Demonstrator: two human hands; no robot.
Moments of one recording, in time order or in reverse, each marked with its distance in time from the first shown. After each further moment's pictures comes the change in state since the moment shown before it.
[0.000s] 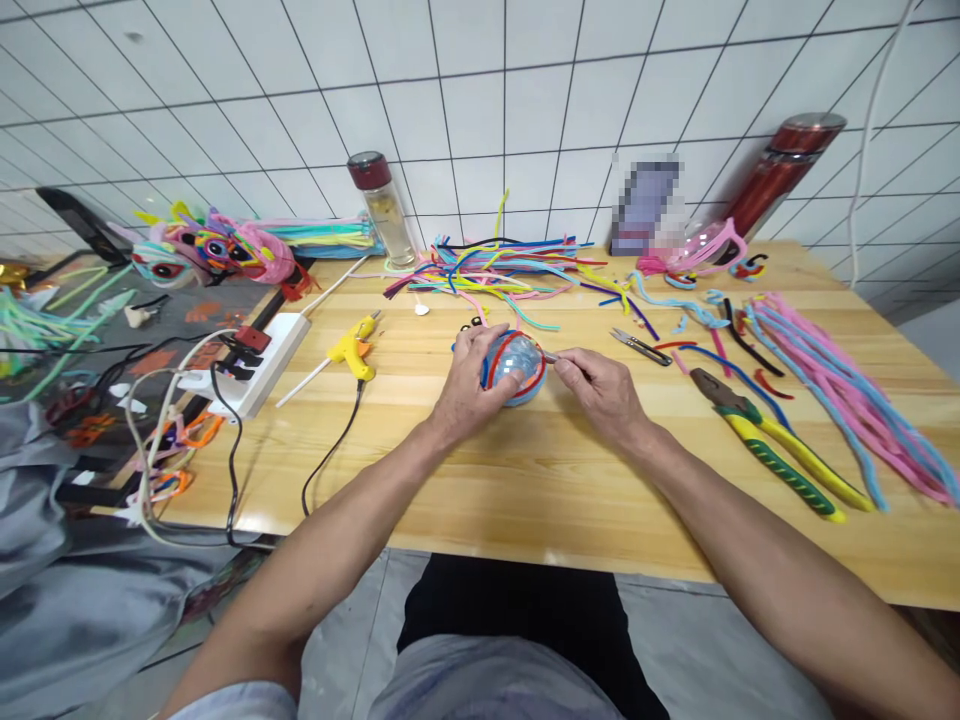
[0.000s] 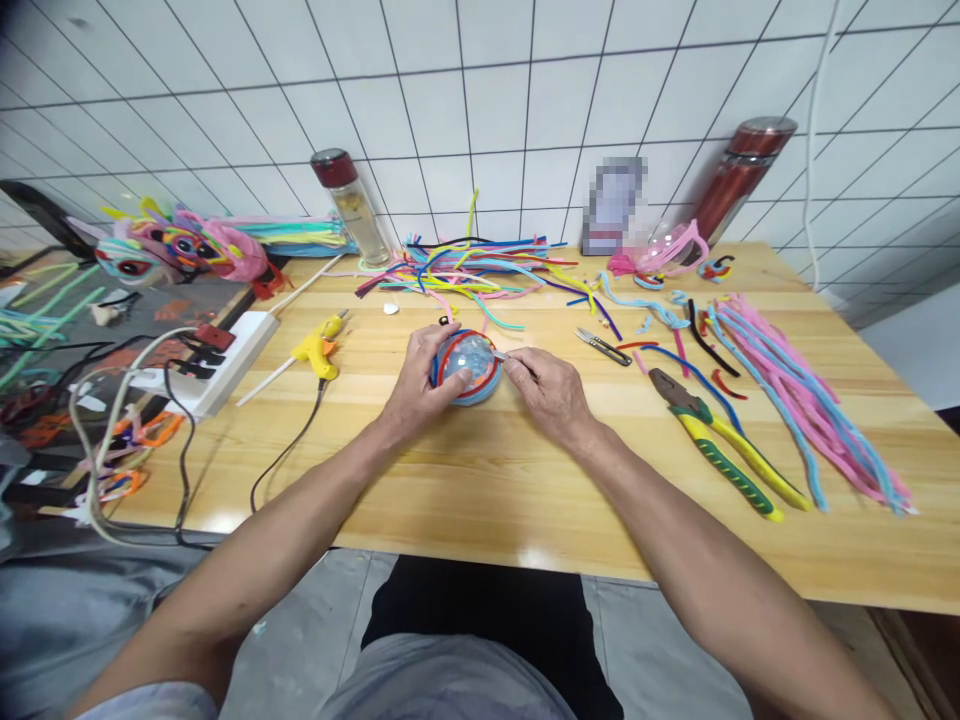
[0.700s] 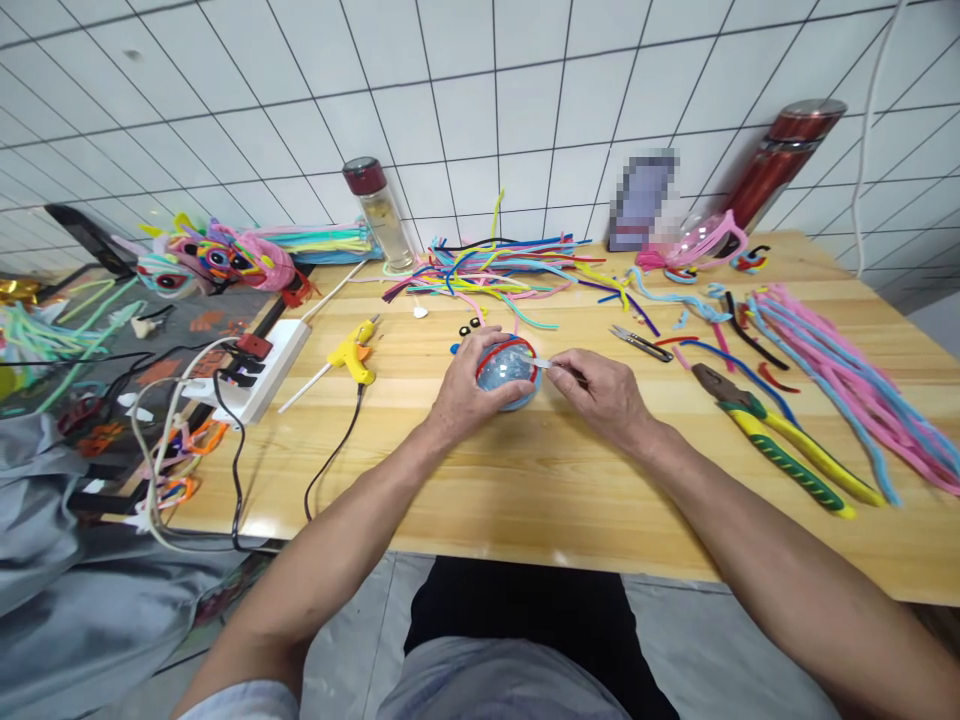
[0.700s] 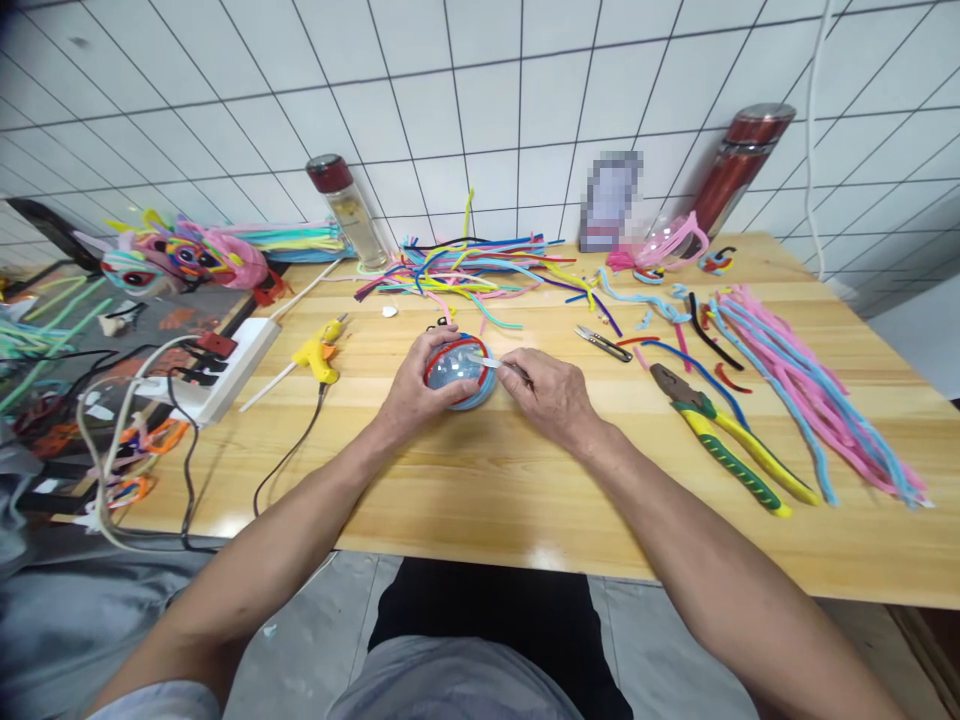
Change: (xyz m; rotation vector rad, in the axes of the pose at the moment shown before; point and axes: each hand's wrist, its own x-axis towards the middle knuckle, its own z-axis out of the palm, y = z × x) left_hand 0.002 0.004 -0.003 -0.132 -0.010 -0.054; right_hand -0.003 -0.004 -0.003 -0.158 -0.013 -0.113
